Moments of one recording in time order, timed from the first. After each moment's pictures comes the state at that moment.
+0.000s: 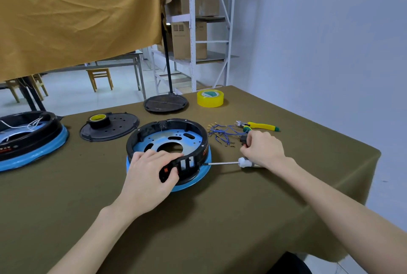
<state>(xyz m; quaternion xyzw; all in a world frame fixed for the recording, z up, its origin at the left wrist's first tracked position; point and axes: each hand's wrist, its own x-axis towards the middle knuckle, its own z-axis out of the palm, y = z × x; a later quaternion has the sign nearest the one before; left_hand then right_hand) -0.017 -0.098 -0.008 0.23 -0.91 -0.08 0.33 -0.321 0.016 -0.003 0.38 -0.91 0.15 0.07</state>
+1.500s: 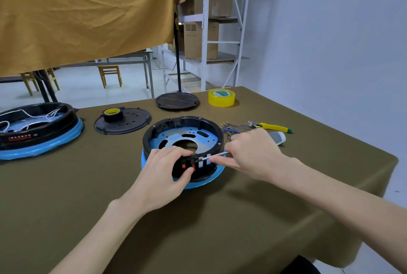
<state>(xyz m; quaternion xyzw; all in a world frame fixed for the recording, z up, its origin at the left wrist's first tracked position) -0.003 -0.101 -0.010 0.20 -0.92 -0.13 0.32 -0.225 0.021 0.042 0.67 -0.66 0.01 0.33</state>
